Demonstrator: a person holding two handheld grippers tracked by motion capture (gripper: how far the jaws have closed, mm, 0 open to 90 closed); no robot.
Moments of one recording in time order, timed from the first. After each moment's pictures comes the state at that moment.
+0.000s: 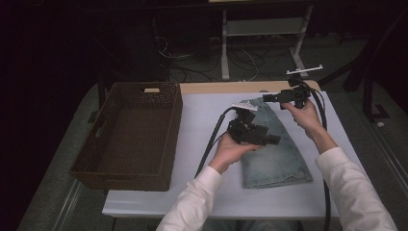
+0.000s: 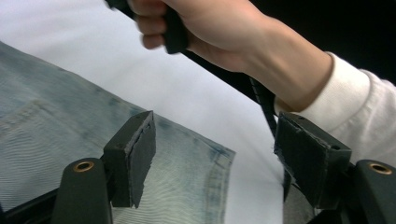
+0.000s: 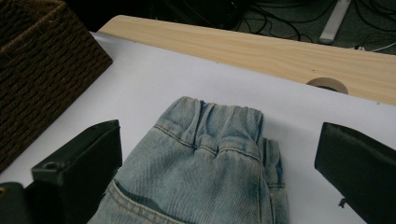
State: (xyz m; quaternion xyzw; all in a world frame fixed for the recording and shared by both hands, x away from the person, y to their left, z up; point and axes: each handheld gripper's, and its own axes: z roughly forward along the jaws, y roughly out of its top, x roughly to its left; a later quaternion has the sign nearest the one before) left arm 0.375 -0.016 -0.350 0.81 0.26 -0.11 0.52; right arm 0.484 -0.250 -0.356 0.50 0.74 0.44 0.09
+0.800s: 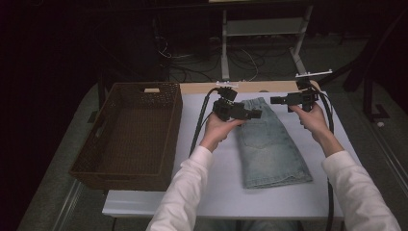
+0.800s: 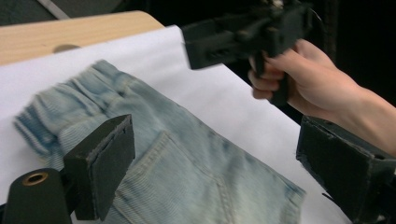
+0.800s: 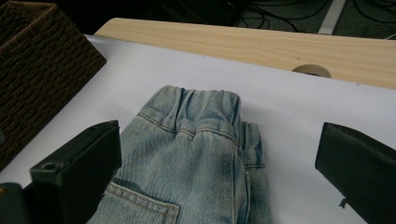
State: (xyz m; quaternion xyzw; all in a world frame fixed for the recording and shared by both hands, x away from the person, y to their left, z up) left arm 0.437 0.017 -0.344 0.78 0.34 -0.04 0.52; right arm 0.479 -0.276 -0.368 0.51 0.73 0.45 0.07
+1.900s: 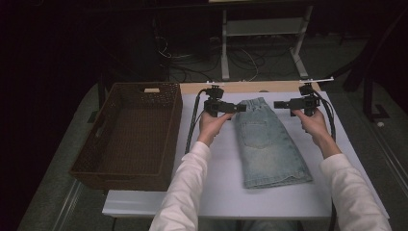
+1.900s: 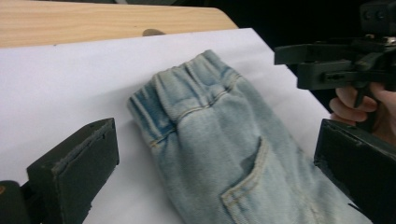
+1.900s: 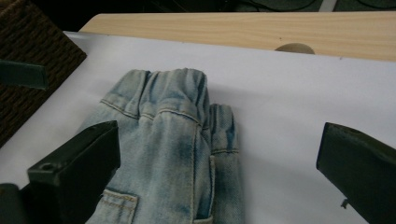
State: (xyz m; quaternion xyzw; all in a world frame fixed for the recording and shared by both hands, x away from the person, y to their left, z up) left arm 0.484 0.040 -0.390 0.75 0.45 -0.01 0.49; right arm 0.488 -0.294 -0.403 0.53 0.72 0.45 0.06
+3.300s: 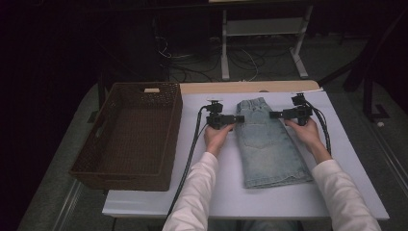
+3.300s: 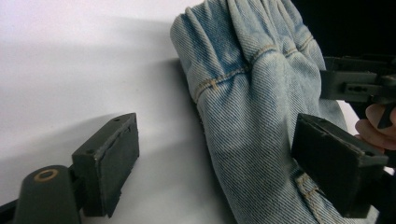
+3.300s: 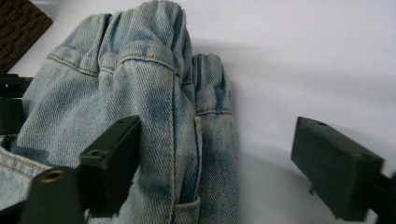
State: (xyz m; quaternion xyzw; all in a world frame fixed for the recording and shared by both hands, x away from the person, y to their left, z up) left arm 0.481 0.034 -0.457 0.71 0.52 -0.04 0.47; right arm 0.486 -0.283 -0.443 0.55 0.73 0.41 0.05
